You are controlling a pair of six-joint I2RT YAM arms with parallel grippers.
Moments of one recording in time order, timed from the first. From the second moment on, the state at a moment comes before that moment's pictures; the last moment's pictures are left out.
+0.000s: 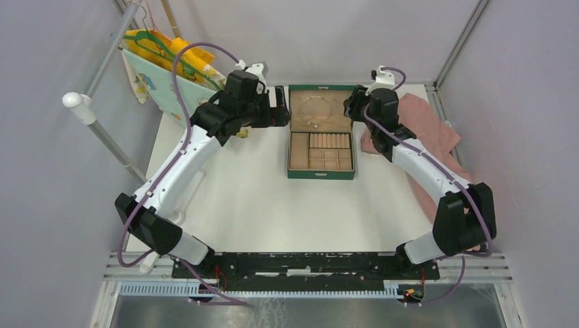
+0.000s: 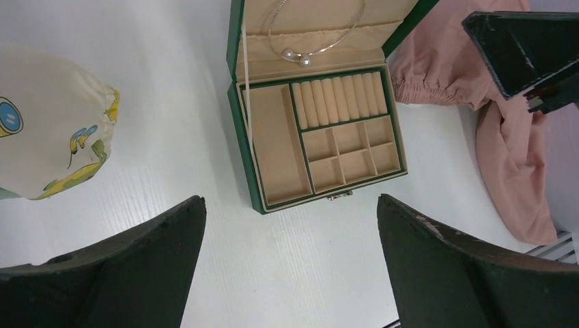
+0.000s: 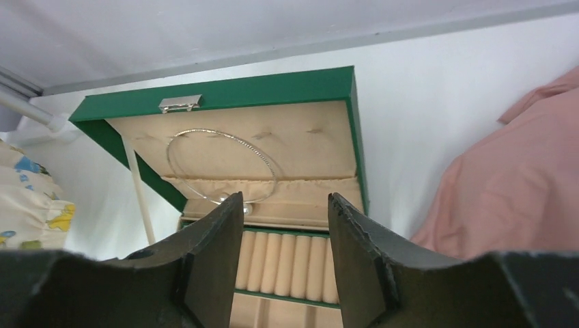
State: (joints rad) left arm -0.55 1.50 1.65 -0.75 -0.04 -0.43; right arm 0.34 1.50 1.12 0.10 0.16 0.39
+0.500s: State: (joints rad) left arm -0.55 1.54 1.65 -0.75 0.01 -0.43; right arm 0.18 1.89 1.88 -0.26 0.02 0.26
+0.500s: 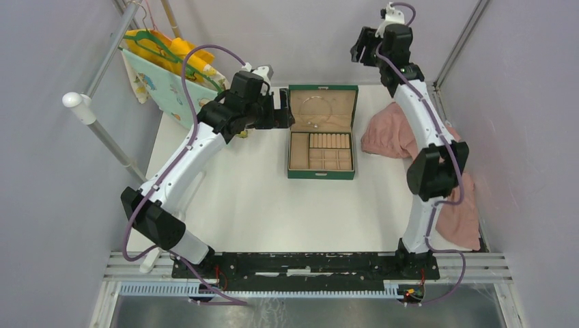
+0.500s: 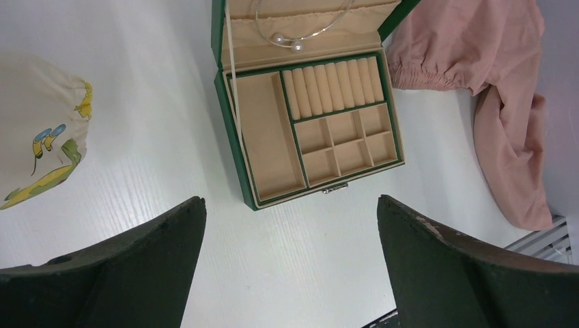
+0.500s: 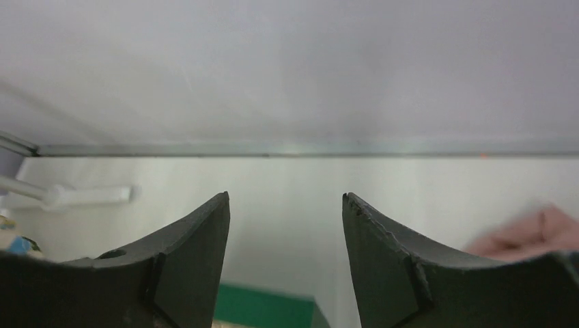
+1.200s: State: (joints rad) left arm -0.55 1.53 1.64 -0.75 0.01 -0.44; right arm 0.18 1.74 1.44 -0.16 -0.50 0.27
